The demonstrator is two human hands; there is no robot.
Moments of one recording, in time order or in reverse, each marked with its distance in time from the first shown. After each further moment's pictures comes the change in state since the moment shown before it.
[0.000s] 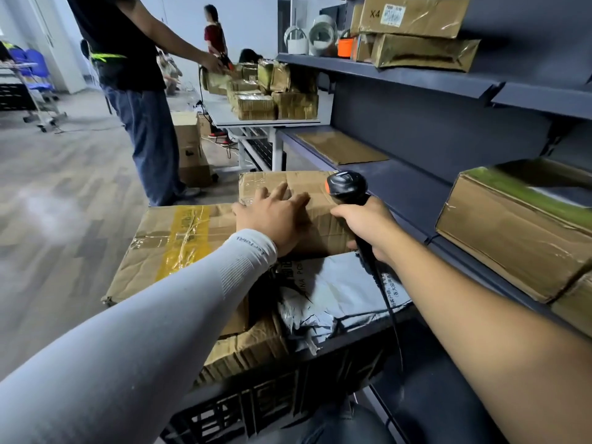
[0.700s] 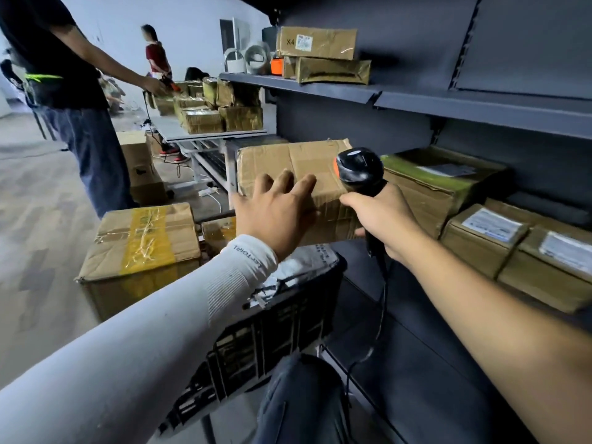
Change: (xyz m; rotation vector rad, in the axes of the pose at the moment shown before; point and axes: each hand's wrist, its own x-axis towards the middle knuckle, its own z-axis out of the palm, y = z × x) left_hand -0.087 0.103 -0.056 -0.051 0.358 0.193; right_hand -0.135 -0.001 -0.117 0.027 0.256 -0.138
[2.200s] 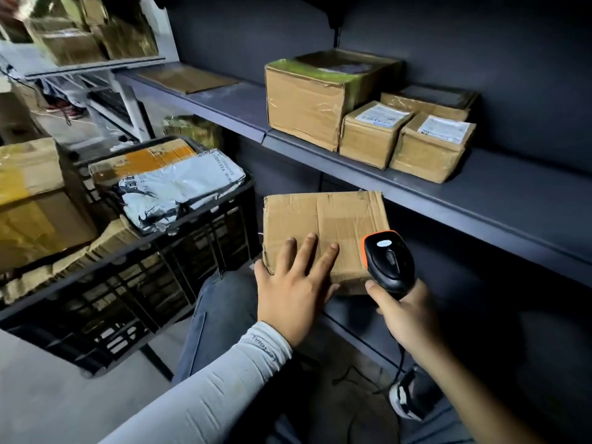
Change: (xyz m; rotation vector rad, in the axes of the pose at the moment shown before) left_hand -0.227 0.182 0.089 -0.179 -0.154 0.302; right_hand -0.223 0.232 -0.135 -0.084 0.299 0.241
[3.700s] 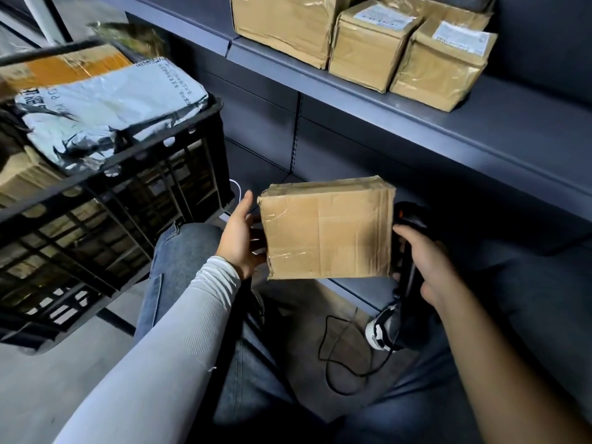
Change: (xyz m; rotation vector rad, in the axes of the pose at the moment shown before) left_hand 0.013 -0.055 0.071 -1.832 -0.535 -1.158; right_hand 0.057 0.084 -0.020 0.234 0.077 0.552
